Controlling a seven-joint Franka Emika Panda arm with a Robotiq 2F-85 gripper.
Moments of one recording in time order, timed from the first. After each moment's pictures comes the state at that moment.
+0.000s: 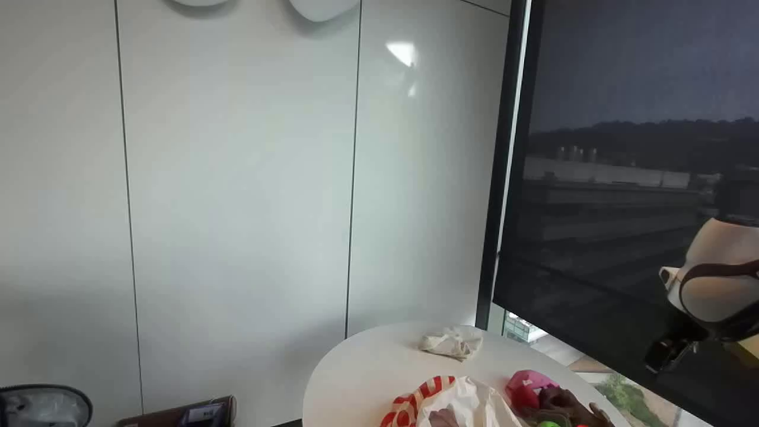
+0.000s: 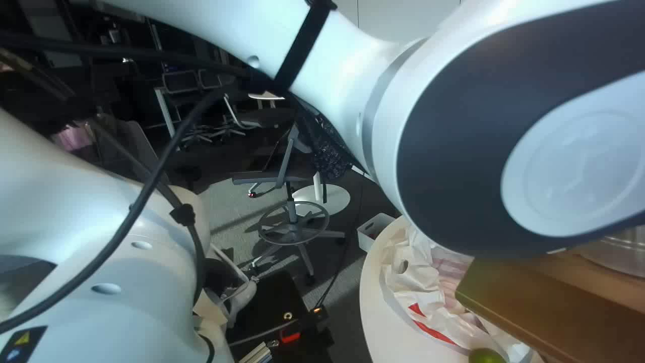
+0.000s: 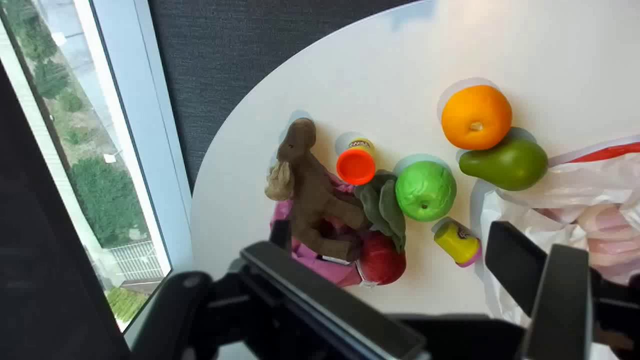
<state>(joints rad) -0.24 -0.56 -0.33 -2.77 -0.39 2.56 -0.41</state>
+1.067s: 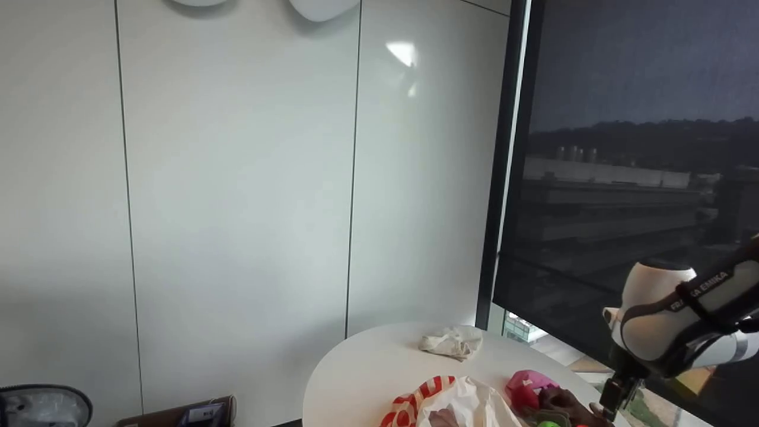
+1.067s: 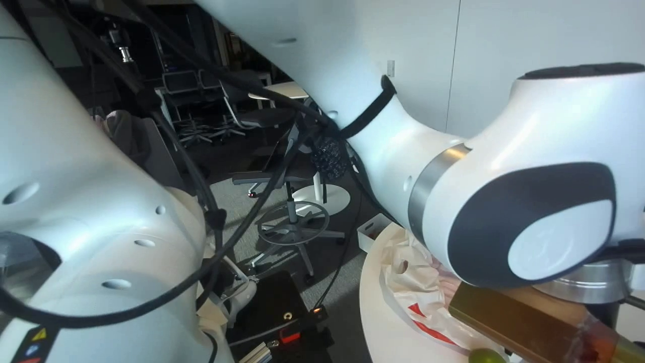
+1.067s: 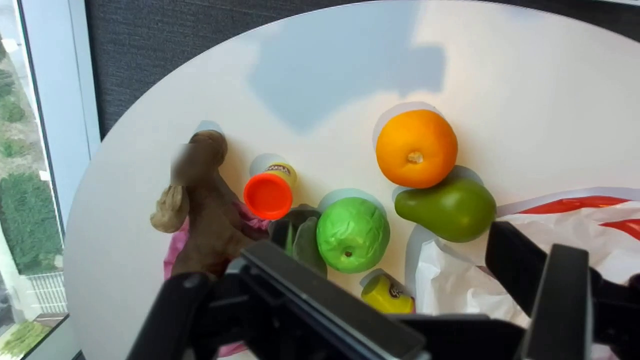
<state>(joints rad) -0.15 -0.23 -0.26 -2.75 -0.31 2.72 -0.40</state>
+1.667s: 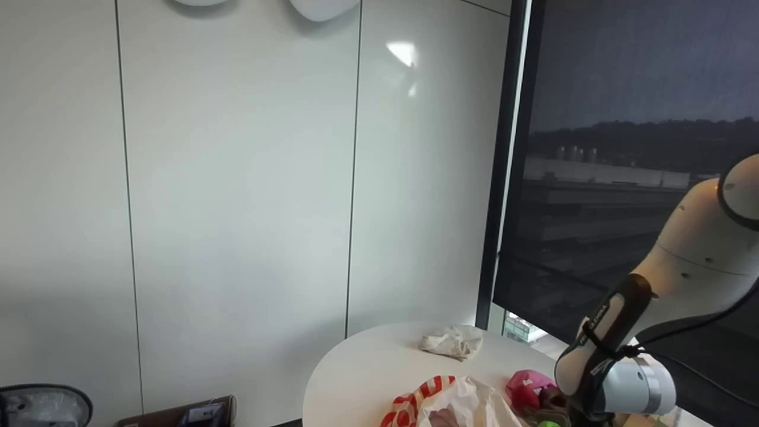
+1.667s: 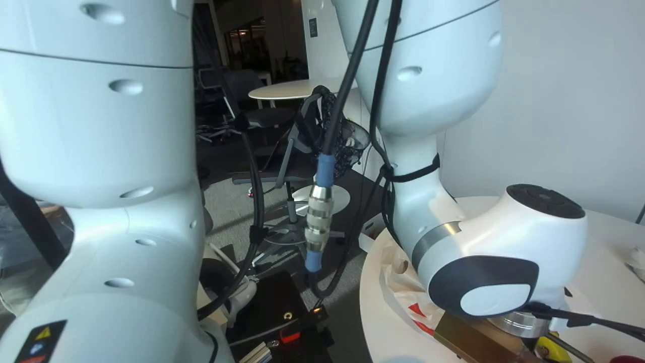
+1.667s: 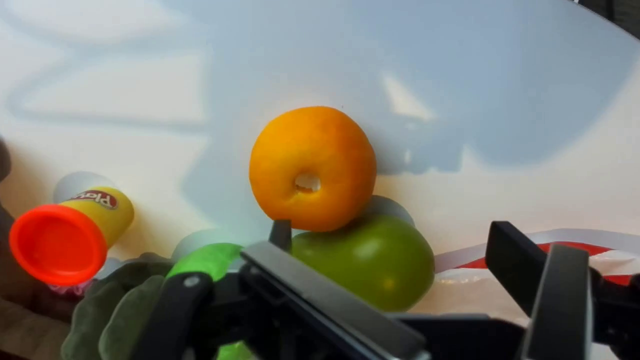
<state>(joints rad) -0.14 0.25 -0.07 -2.63 0.10 2.92 -0.65</state>
